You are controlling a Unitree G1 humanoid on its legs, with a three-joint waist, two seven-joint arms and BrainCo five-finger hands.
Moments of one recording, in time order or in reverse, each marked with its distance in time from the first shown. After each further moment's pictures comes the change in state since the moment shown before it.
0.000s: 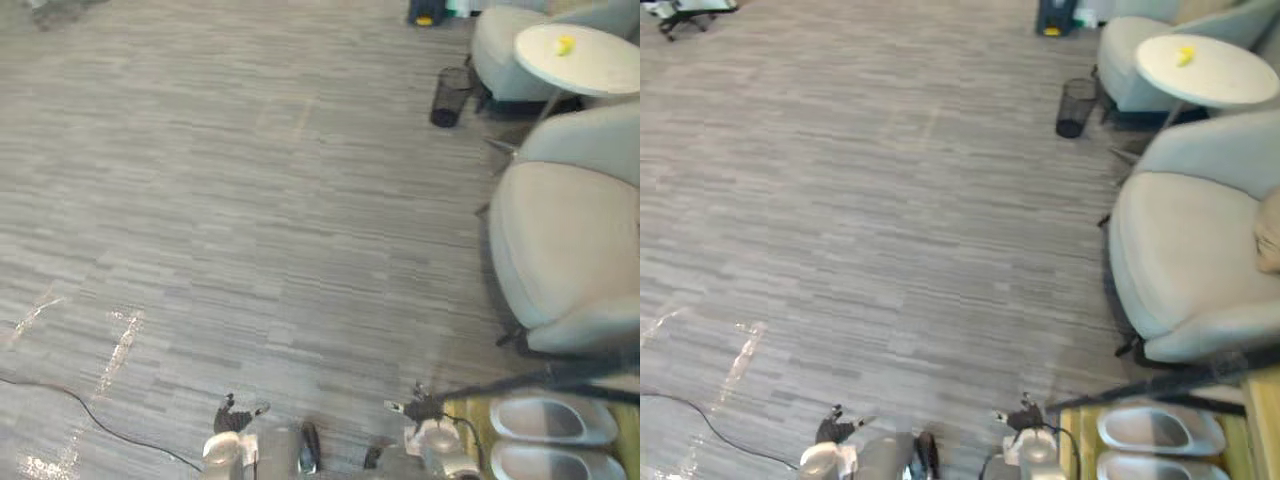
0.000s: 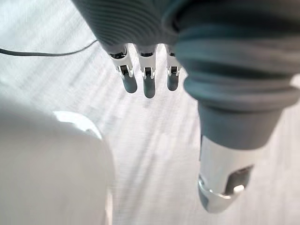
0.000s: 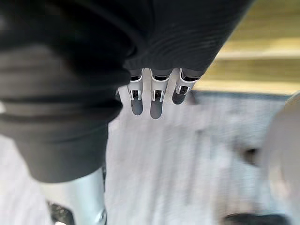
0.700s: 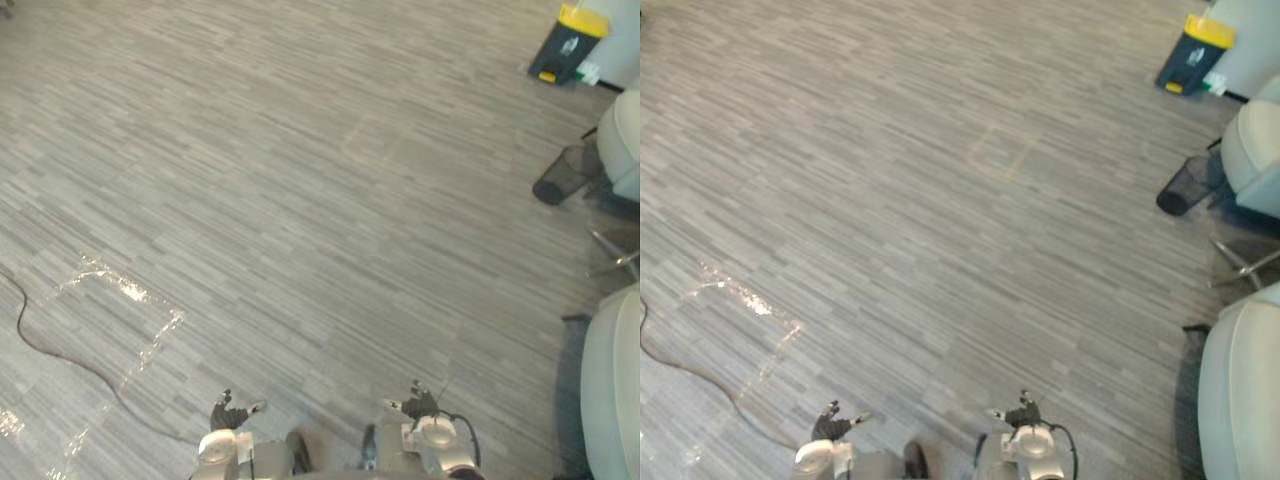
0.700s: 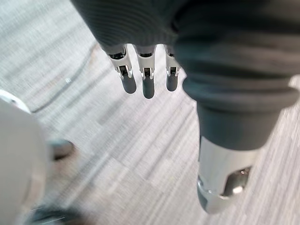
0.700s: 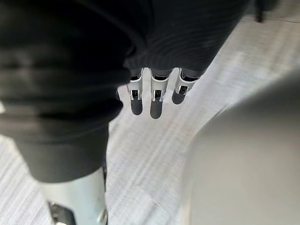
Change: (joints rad) left arm -0.072 0.039 -0.064 0.101 -0.002 0.004 -0.003; right arm -0.059 -0.028 -0.050 0.106 -0.001 -0.012 -0.017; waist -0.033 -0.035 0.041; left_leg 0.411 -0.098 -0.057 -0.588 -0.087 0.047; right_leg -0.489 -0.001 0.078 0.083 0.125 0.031
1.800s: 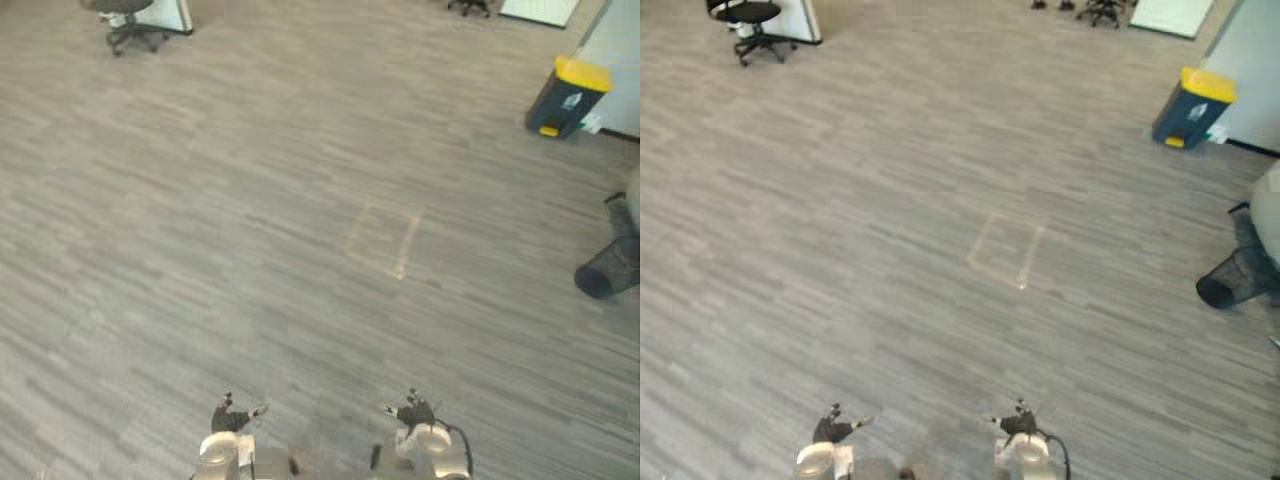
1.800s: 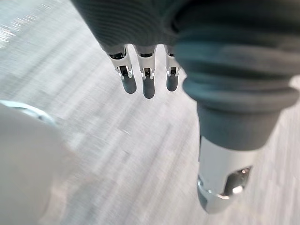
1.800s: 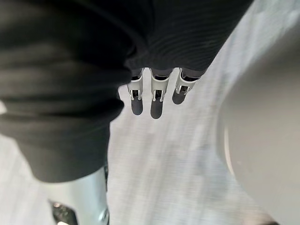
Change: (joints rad) left arm 0.017 -0.004 -0.020 0.017 0.027 0.005 -0.001; right arm 0.021 0.066 -0.071 -0.031 -0.008 0.012 0.013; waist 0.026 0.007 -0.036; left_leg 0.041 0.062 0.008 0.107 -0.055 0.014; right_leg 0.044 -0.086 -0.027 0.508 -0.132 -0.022
